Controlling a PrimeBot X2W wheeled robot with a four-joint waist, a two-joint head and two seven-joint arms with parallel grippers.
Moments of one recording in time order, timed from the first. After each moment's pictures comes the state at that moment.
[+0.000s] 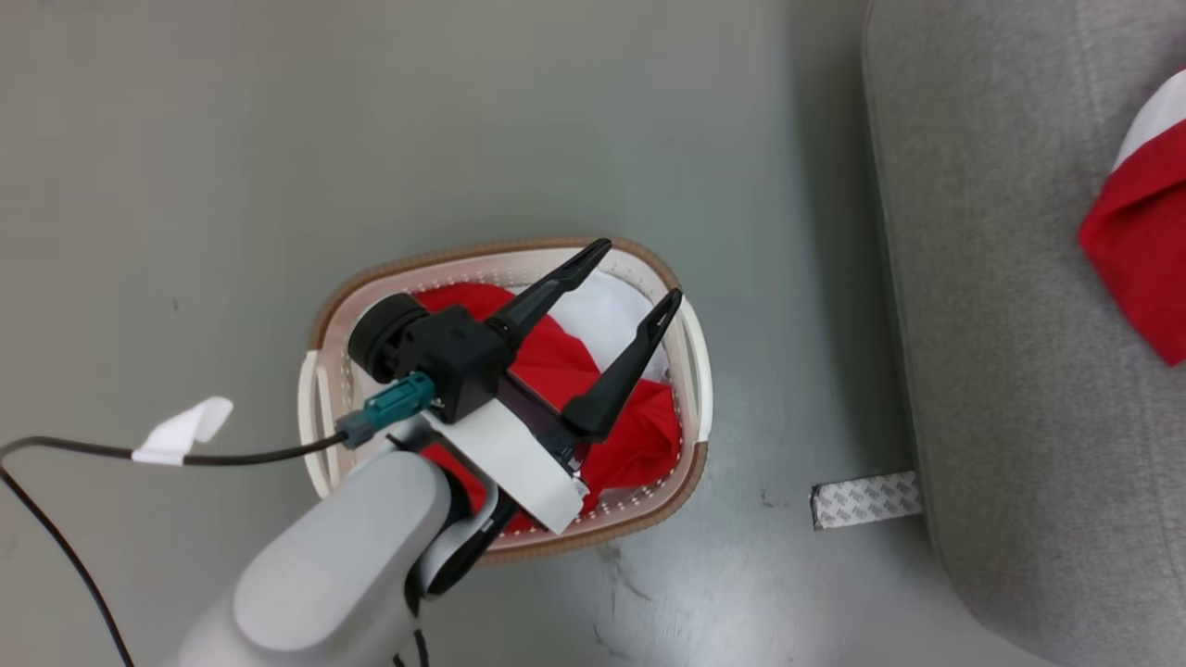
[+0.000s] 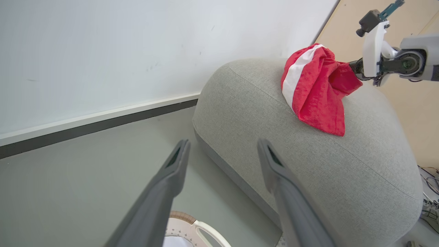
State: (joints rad) left arm -0.72 0.34 -0.78 0.12 -0.52 -0.05 -0.19; right arm -1.08 -0.66 0.37 0.94 0.62 0.13 0.20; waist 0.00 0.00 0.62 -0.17
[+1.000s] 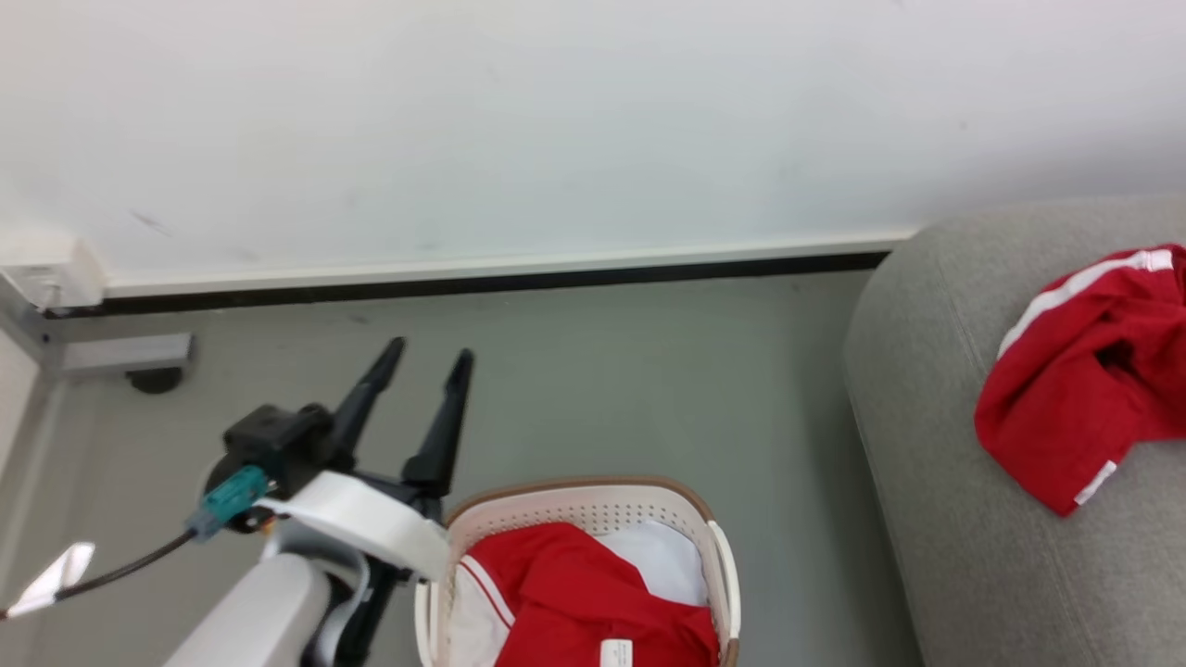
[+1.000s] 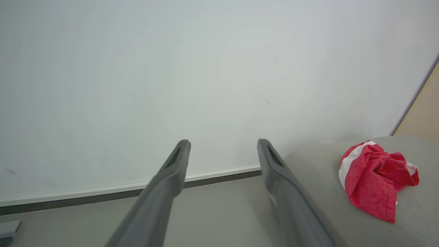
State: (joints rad) left arm -0.44 0.37 -0.56 0.20 -0.64 0.07 -0.26; right arm -0.70 -0.77 0.51 0.50 0.72 0.13 -0.07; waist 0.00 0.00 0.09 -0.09
